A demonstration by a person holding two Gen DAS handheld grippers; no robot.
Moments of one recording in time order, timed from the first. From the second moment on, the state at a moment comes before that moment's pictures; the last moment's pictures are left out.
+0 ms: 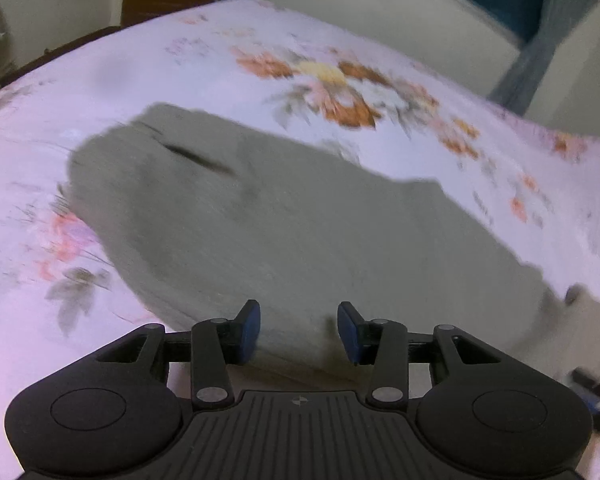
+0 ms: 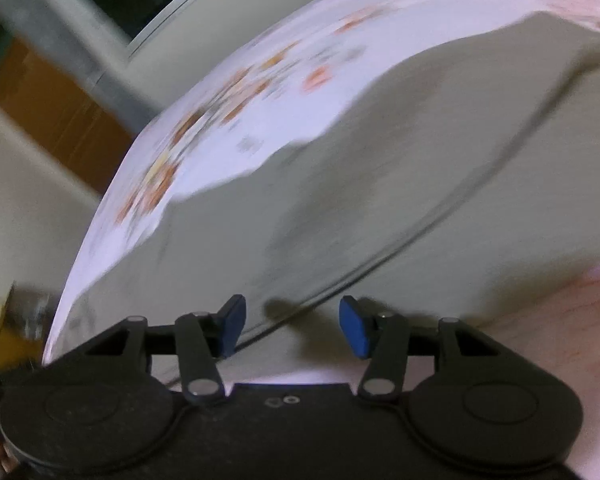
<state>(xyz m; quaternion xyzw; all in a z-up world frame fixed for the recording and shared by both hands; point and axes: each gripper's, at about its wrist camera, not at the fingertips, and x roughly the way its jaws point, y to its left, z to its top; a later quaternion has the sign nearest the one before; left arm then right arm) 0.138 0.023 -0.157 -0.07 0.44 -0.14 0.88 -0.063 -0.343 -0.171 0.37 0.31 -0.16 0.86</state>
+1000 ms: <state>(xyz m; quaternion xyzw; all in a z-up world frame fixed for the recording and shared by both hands) 0.141 0.001 -0.173 -0.02 0.44 -0.12 0.89 -0.124 -0.379 -0.132 0.27 0.26 -0.24 0.90</state>
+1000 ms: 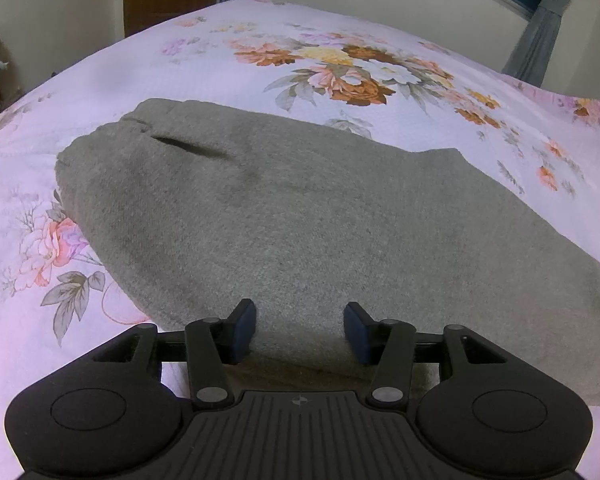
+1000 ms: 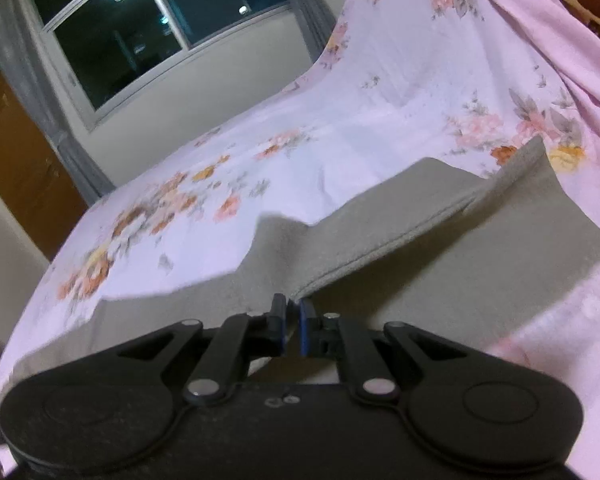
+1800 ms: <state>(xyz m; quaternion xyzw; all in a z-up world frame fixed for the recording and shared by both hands) 0.141 -0.014 -0.171 0.01 0.44 -0.11 0.89 -0.119 -0.490 -0.156 0.38 0.23 -0.24 0.86</state>
